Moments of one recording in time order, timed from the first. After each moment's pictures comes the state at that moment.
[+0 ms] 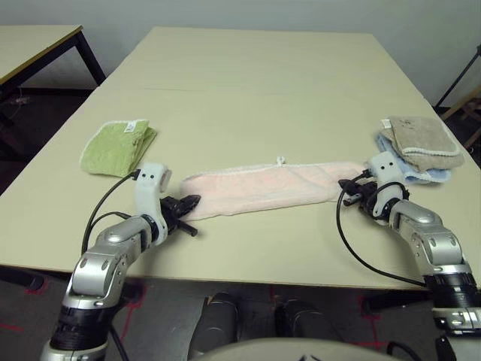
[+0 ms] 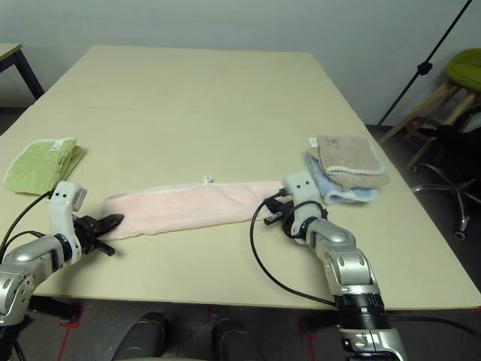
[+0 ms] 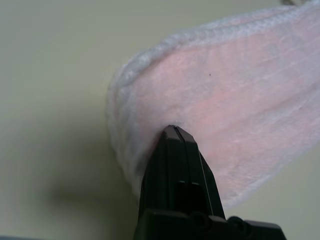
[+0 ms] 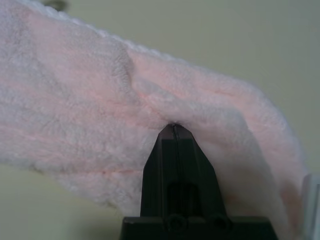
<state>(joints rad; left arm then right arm) -0.05 0.59 0.09 -0.18 -0.28 0.62 -0.55 -0.29 -0.53 -0.02 0.20 0.18 0.34 0.58</state>
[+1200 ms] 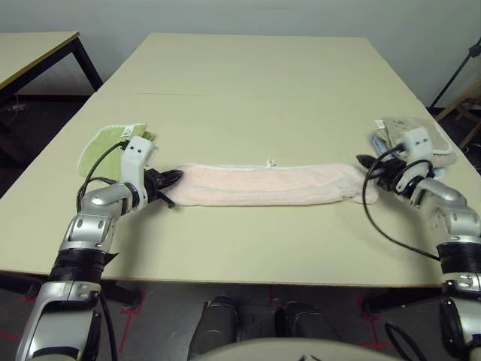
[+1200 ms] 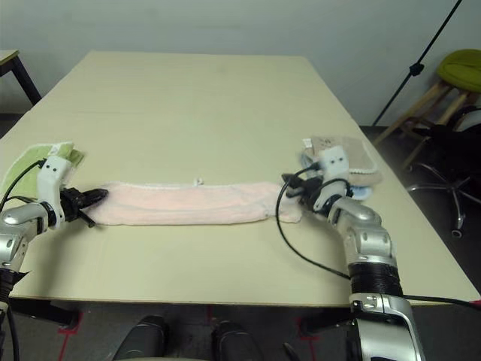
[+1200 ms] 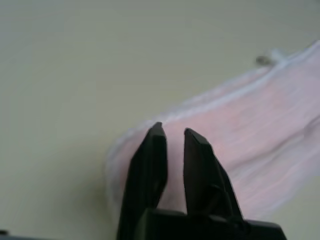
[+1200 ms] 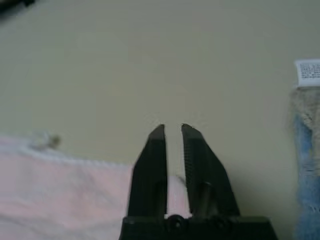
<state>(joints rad) -0.35 0.67 0.11 0.18 -0.28 0.32 -0.83 -0.42 -0.54 -0.33 0.17 0.52 0.60 0.58</state>
